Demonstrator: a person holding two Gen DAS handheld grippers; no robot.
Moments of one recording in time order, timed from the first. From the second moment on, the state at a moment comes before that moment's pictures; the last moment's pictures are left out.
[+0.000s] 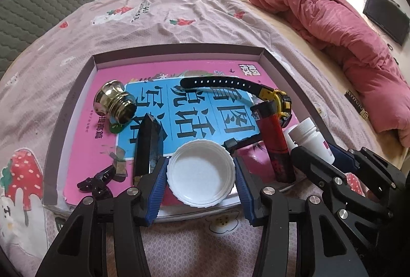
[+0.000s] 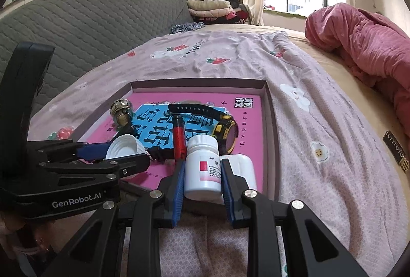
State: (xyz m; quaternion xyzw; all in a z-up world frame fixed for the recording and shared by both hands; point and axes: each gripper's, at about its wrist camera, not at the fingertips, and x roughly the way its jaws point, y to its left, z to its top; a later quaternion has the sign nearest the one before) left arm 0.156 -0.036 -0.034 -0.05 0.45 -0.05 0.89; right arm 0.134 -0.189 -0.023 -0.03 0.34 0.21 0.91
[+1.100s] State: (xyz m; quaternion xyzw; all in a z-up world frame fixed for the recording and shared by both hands) left arm 0.157 -0.040 -0.038 -0.04 0.44 -0.05 0.90; right arm 0.142 -0.184 -0.028 -0.02 0.36 0.23 0.91
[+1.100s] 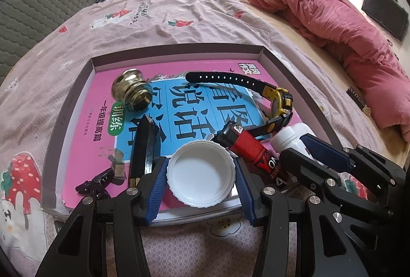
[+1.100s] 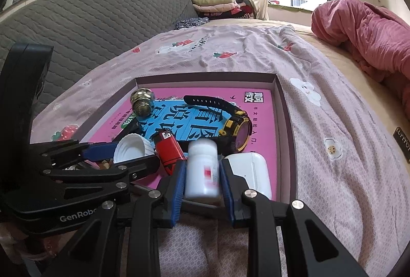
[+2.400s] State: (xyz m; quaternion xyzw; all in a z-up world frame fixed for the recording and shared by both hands) left arm 0.155 -0.031 -0.033 -0.06 0.45 -0.03 0.89; right arm 0.137 -0.211 -0.009 0.03 0.33 0.19 0.93
